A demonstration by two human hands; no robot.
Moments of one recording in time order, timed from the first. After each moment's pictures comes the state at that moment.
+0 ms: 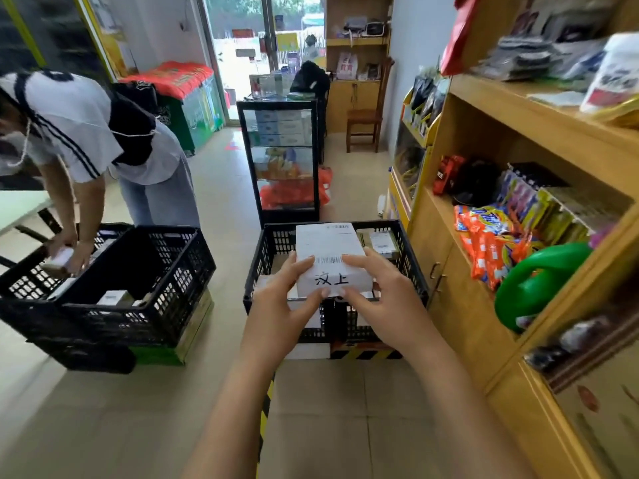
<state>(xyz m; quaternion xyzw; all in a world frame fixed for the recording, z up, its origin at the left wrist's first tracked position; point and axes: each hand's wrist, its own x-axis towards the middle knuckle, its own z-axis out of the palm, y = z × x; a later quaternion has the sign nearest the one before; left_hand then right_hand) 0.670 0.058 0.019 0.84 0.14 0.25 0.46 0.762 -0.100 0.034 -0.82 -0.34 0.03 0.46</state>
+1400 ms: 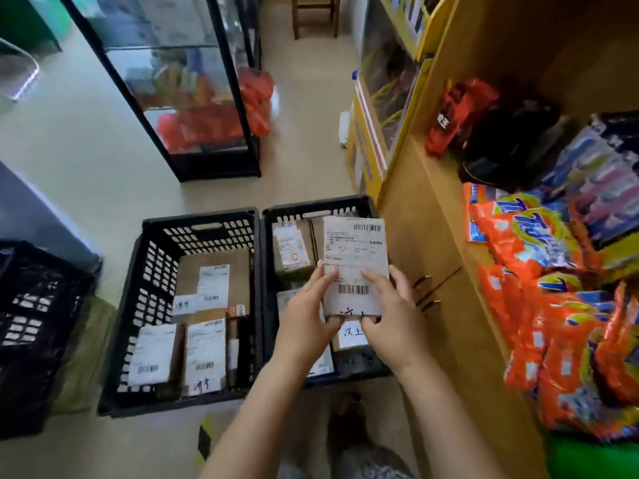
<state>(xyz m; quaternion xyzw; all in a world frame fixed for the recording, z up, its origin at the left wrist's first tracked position) 1.185 0.112 -0.184 0.87 0.12 0.03 0.48 1.227 -0.035 -0.159 -0.91 -0.10 0.13 0.37</state>
